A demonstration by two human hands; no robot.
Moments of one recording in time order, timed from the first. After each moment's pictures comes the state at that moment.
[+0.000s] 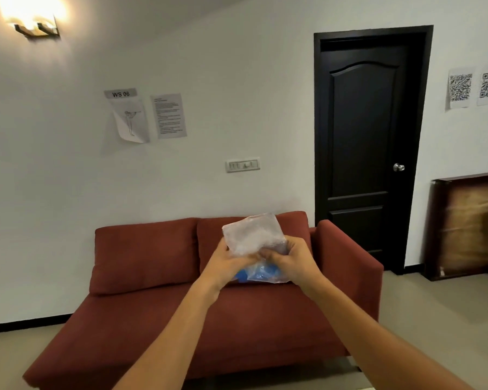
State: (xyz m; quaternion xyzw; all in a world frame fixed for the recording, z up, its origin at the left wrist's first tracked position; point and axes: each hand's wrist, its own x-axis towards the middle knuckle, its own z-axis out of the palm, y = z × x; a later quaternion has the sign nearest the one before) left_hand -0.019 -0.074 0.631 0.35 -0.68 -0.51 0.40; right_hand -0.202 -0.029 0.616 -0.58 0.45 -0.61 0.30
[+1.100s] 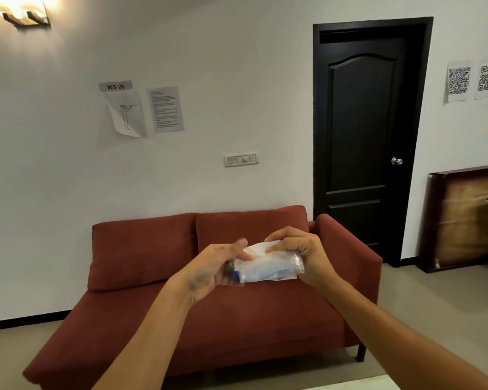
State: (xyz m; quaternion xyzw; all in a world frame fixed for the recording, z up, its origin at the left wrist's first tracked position) left_hand 0.022 -0.067 0.645 0.29 -0.67 -0.63 0.29; right_hand -0.213 -0.020 0.614 -0.69 0.37 -0.61 0.14
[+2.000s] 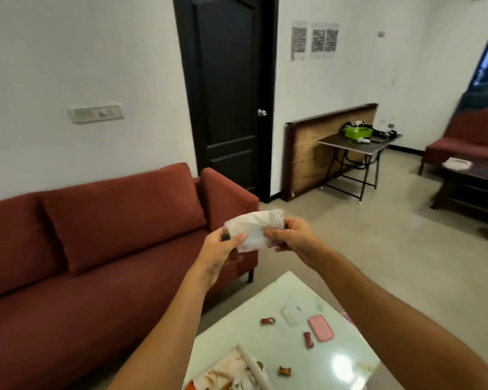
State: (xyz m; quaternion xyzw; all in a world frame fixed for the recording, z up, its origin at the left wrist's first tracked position) left_hand -0.188 -0.034 0.514 0.25 -0.63 -0.70 0.23; right_hand -0.353 0.103 0.528 -0.31 0.68 -0.59 0.31
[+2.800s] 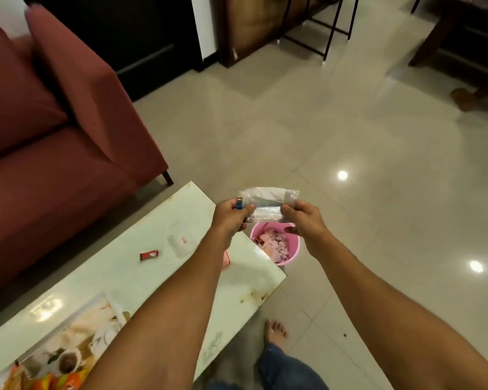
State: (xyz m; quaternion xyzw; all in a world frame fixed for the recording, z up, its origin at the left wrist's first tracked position) left_hand -0.650 0.165 0.195 0.44 -0.61 -0.66 0.01; right_hand -0.746 0.332 0.195 0.01 0.71 -0.60 0.36
